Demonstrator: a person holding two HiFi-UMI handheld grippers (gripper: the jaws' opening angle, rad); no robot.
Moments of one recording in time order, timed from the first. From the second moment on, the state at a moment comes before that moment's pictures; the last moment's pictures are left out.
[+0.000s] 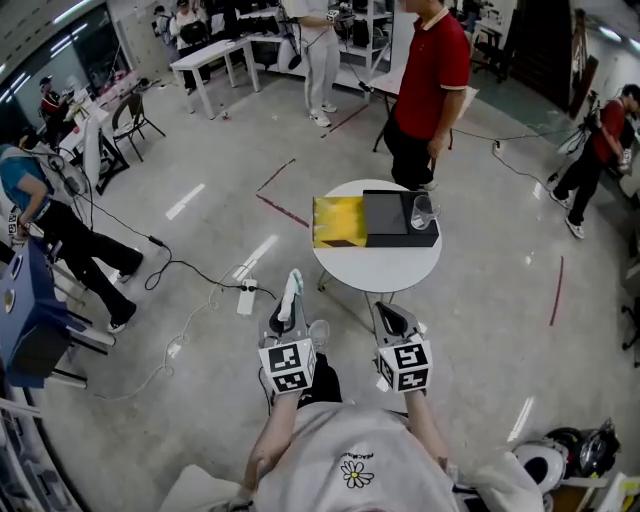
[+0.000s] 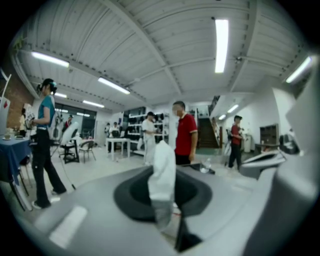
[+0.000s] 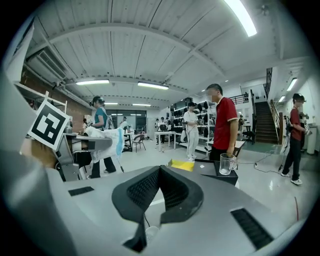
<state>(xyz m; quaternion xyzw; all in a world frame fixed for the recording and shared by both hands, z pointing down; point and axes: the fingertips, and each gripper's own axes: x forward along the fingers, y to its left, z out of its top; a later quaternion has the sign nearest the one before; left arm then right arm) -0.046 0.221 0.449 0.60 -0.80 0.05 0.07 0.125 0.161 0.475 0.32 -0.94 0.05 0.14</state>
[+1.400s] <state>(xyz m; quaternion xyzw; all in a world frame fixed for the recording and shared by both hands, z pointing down) -0.197 -0.135 0.428 0.69 -0.72 0.06 0.05 -0.030 -0.156 0.441 0.44 -0.89 0.04 0.13</state>
